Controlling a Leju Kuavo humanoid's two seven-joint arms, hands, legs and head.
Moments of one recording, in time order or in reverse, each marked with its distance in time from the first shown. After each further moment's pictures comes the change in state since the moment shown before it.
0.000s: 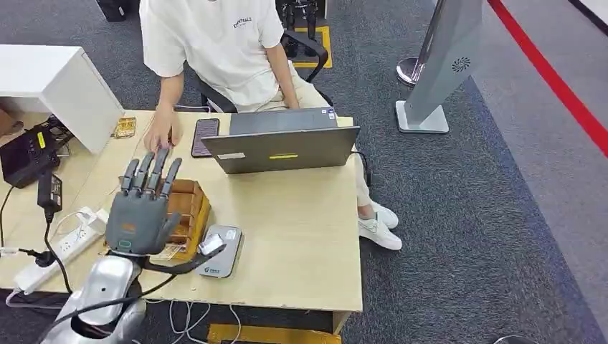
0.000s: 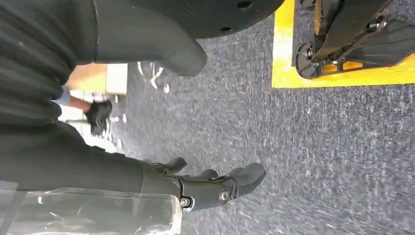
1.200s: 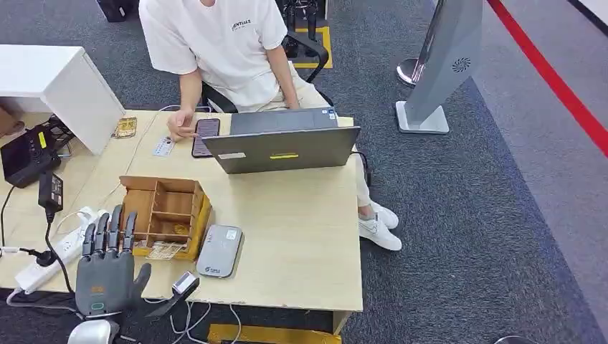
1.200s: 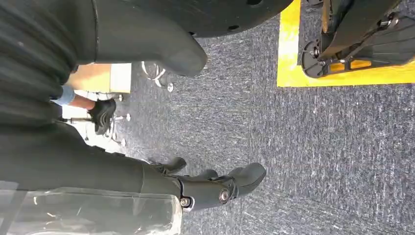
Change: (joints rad) left arm 0.247 0.028 0.120 0.045 0.000 0.196 0.236; right arm 0.003 0.006 -0.043 -0.001 0.064 0.000 0.002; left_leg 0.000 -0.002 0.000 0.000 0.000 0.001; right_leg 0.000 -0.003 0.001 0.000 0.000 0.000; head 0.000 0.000
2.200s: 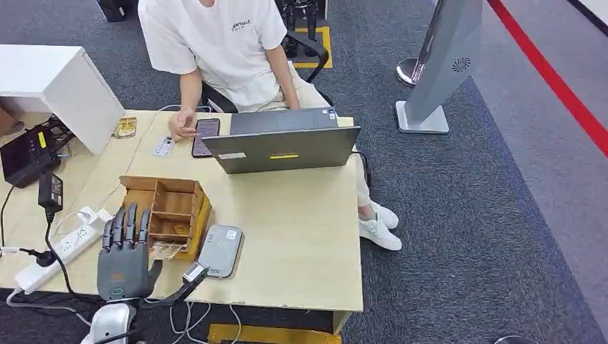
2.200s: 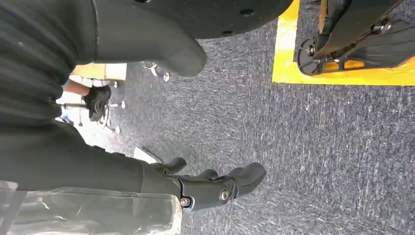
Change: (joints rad) left arm -0.119 -0.084 0.009 0.279 0.000 0.111 -0.065; right arm -0.005 0.001 0.025 0.001 0.033 0.000 -0.011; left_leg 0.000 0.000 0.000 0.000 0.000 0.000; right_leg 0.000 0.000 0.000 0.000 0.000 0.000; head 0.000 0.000
